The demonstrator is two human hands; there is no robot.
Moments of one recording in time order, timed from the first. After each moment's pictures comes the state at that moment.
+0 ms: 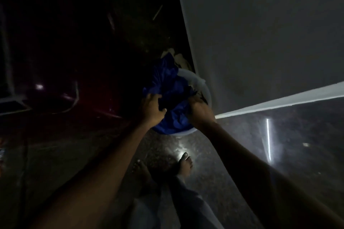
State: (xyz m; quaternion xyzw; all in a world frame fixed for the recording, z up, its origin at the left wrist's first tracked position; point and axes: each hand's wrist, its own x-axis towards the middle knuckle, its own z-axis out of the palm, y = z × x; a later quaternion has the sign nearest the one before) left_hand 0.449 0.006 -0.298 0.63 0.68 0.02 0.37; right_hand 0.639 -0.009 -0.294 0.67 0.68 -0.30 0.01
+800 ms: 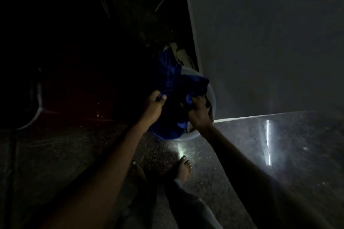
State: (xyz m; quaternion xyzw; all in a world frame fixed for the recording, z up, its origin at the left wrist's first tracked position) left_hand 0.465 0.030 -0.345 0.45 0.67 0.23 0.55; right_hand 0.628 0.008 -0.361 0.70 0.50 -0.45 -0.24
